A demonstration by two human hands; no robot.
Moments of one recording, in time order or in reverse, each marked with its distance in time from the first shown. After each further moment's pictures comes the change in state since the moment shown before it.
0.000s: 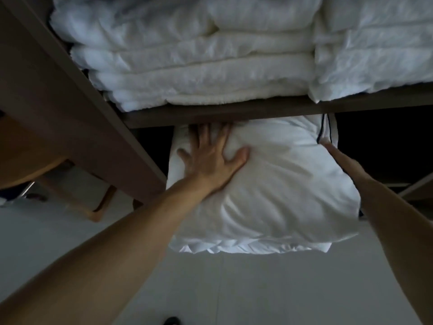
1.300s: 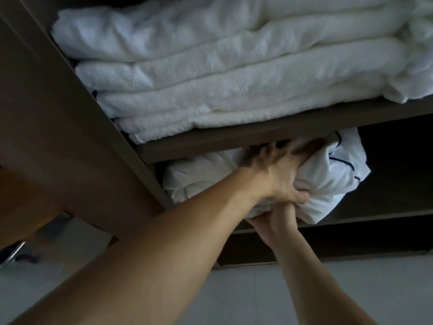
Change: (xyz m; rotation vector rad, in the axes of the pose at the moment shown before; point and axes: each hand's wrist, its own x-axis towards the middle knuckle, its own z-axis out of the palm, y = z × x) left_hand 0.074 0.011 0.008 0.340 -0.124 0.682; right_hand 0.070 0.052 0.252 0.891 -0.175 -0.173
